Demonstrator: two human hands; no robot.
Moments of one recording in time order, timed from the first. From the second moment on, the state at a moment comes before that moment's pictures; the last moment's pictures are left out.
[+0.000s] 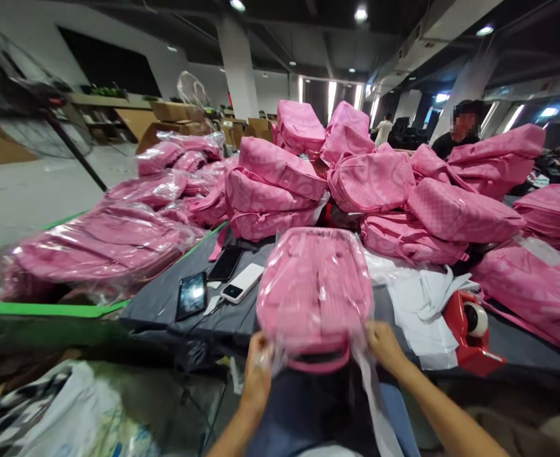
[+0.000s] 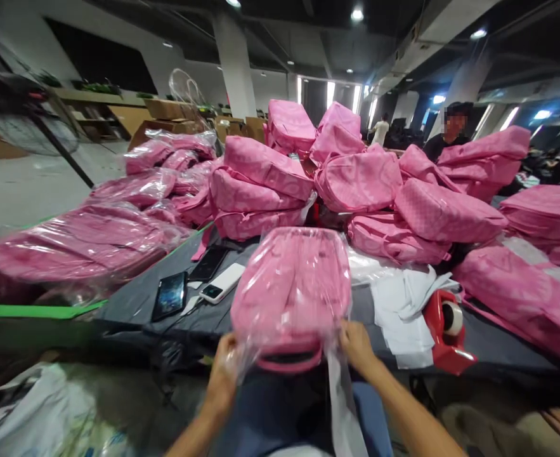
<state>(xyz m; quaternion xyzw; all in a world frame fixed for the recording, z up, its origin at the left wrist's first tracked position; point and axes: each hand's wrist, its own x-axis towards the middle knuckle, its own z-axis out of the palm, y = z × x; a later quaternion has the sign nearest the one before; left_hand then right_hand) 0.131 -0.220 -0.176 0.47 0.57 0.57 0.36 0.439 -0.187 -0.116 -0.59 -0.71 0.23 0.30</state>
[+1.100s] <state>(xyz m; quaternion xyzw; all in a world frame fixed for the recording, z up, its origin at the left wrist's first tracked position) 0.247 -0.209 -0.156 0.78 0.49 0.34 -0.16 0.426 -0.233 -0.056 -0.73 -0.69 0.05 -0.04</state>
